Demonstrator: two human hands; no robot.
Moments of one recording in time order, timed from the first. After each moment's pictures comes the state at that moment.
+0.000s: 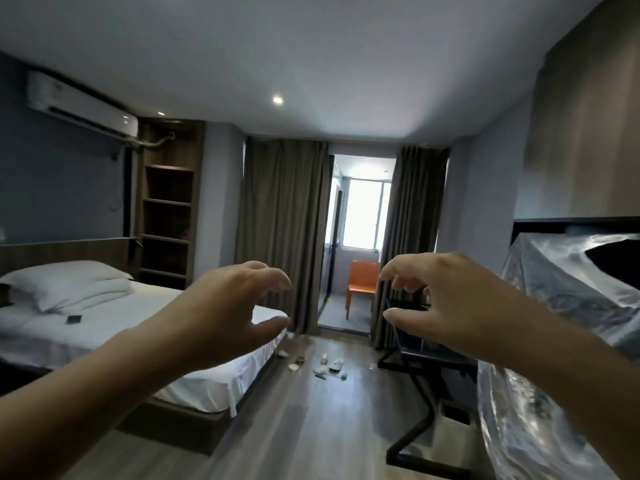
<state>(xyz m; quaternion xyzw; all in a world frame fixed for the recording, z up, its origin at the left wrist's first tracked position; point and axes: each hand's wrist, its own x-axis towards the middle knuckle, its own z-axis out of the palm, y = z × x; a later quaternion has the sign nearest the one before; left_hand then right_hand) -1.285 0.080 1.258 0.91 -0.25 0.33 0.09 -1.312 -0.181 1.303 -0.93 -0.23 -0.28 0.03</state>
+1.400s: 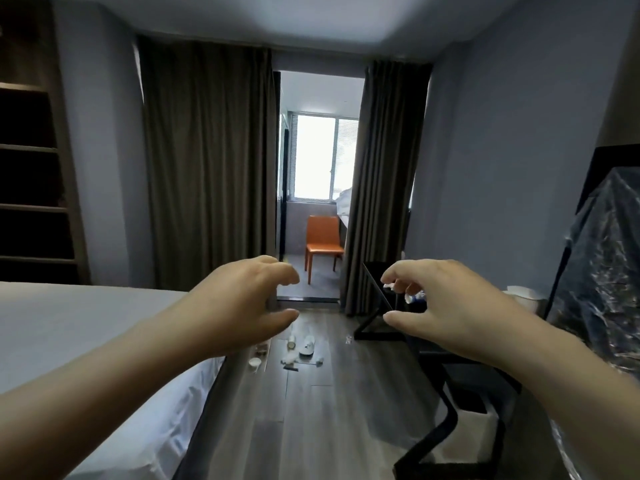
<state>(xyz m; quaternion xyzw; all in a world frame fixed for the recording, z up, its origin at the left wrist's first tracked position) -0.550 0.088 1.198 0.90 -0.35 0.22 0.09 -0.629 -0.154 1.216 -0.98 -0.07 -0.19 0.04</state>
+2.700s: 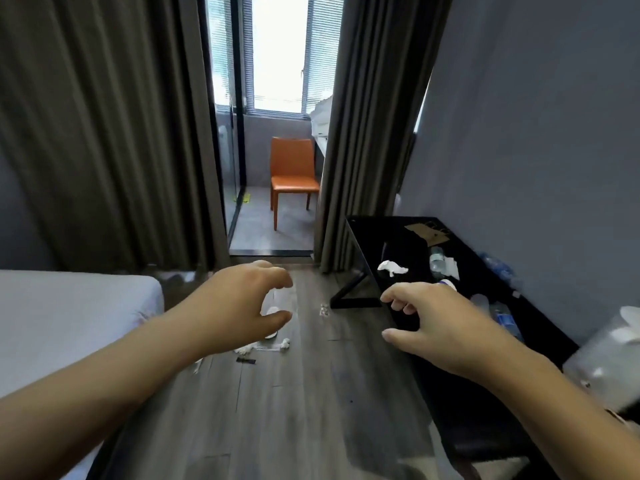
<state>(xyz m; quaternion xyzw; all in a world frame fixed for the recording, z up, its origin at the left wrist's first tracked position) 0.134 -0.204 1.081 0.92 -0.38 0.06 0.13 0.021 -0.446 1.100 -0.99 0.03 -0.02 0.11</state>
